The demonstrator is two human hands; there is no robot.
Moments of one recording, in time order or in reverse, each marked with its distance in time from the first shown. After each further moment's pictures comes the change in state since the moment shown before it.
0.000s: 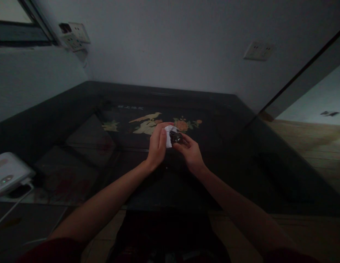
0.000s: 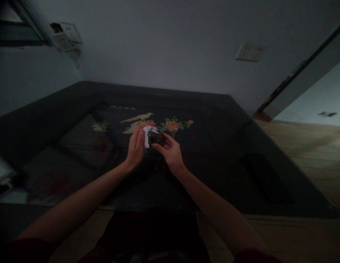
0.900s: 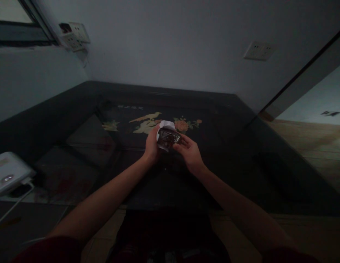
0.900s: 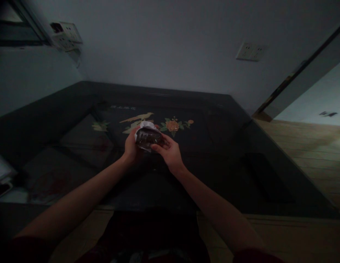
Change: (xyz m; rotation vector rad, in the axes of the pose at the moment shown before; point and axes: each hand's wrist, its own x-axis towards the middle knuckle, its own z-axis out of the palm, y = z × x) left_hand 0.010 -0.020 0.002 -0.472 0.010 -0.419; right_hand 0.000 0.001 0.001 -0.022 -0.032 -0.018
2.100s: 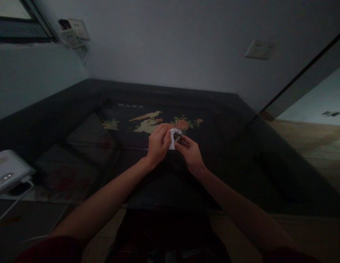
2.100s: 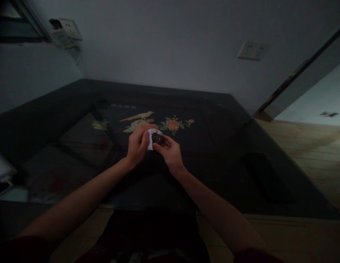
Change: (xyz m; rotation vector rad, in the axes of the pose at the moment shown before) left_hand -0.014 0.016 0.001 0.704 -0.101 0.577; right_hand -0.003 0.002 0.001 -0.016 0.074 0.044
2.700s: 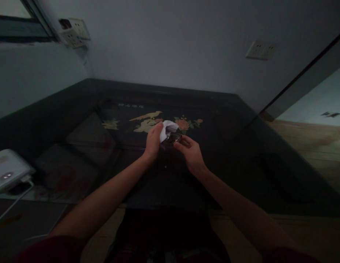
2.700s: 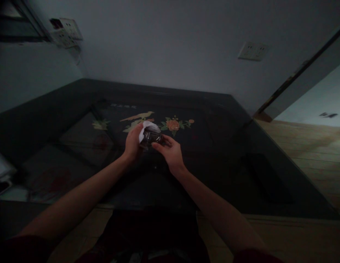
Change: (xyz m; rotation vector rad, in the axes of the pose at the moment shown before) left_hand 0.007 -0.017 0.012 -0.713 0.247 -0.635; right_hand 0.000 -0.002 0.001 0.023 0.002 0.026
